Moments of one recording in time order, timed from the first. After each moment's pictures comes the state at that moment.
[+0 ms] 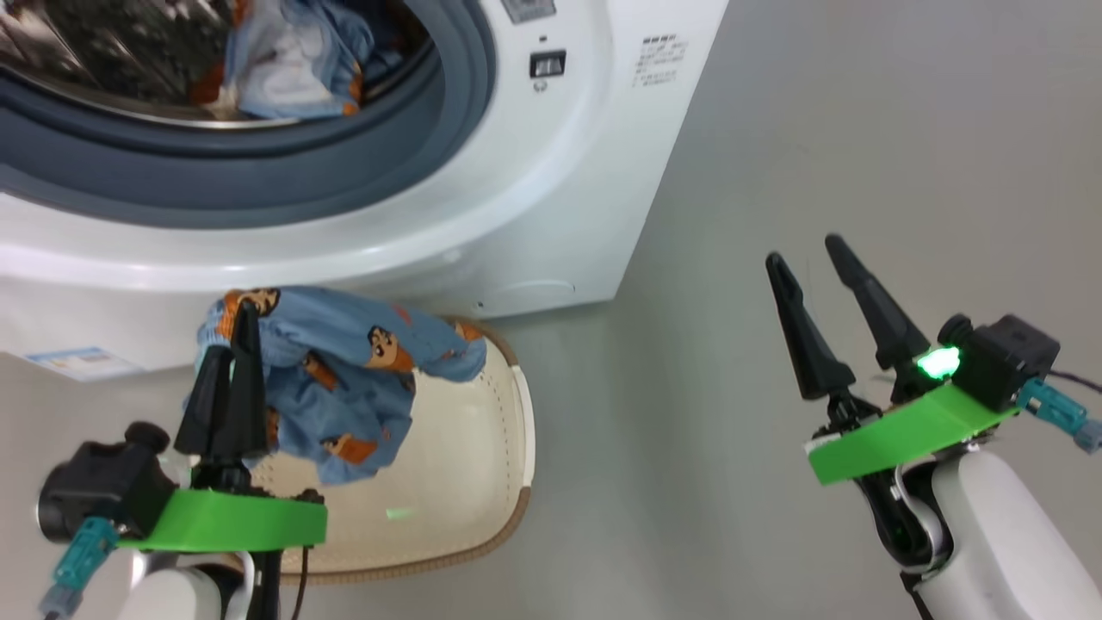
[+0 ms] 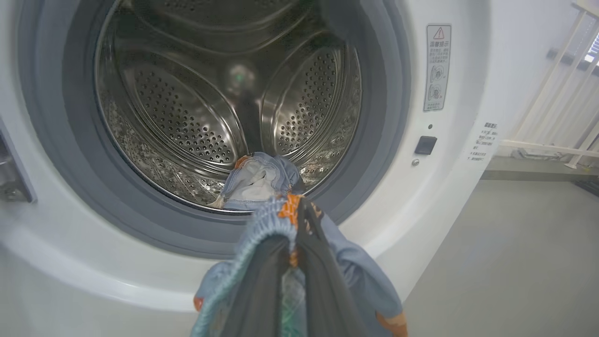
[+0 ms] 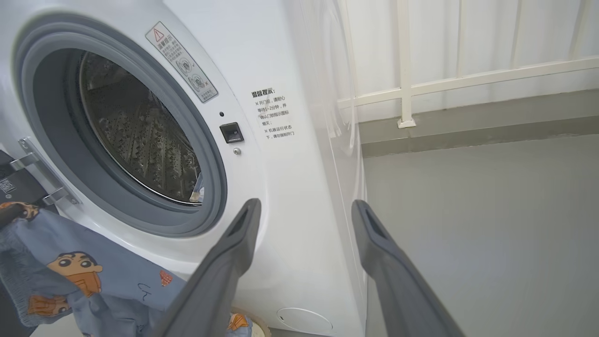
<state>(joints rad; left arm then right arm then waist) -0.20 0.12 -0.12 -0.04 -0.31 -0.04 -0.26 -0.37 -0.22 0.23 0.17 0.51 0.13 -0.26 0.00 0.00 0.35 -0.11</state>
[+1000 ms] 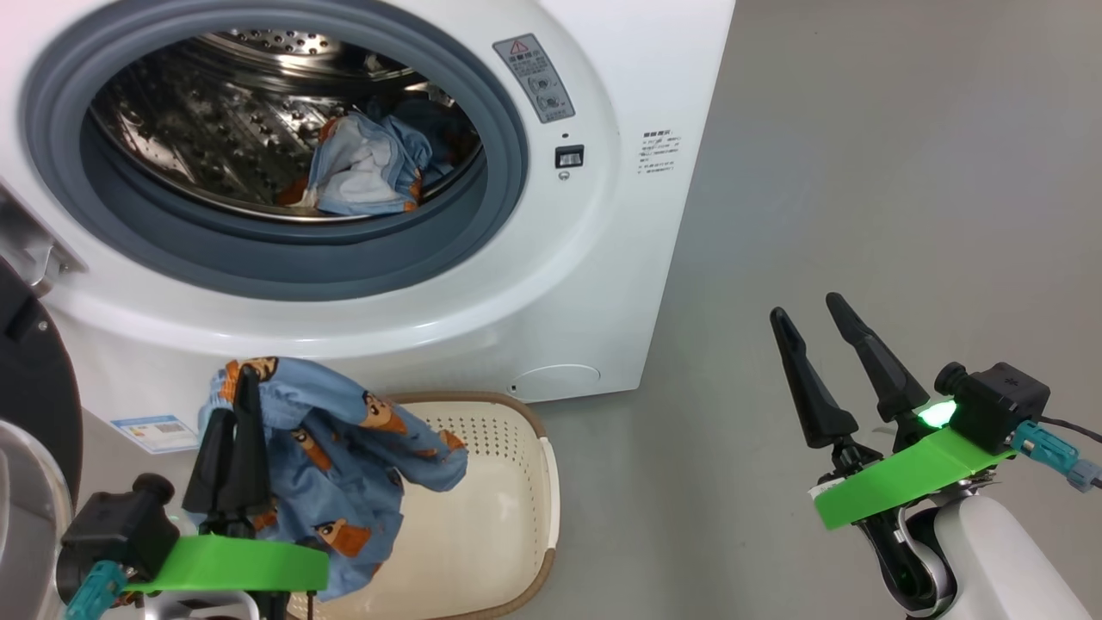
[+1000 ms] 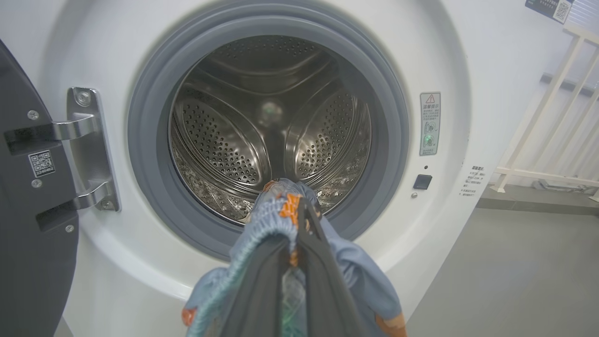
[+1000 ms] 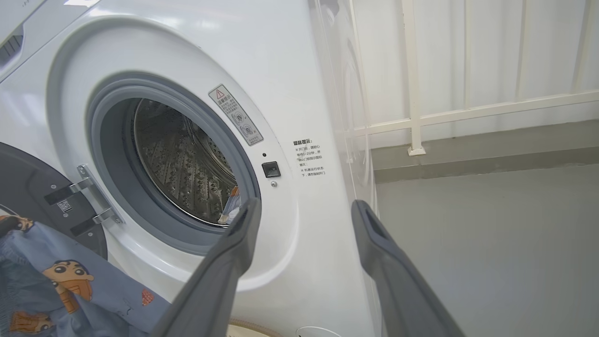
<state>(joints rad) -0.10 0.08 -0.07 0.00 -0.33 -0.04 -0.26 -0.28 -0.23 0.24 0.19 0.54 0.13 -0.26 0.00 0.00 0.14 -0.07</state>
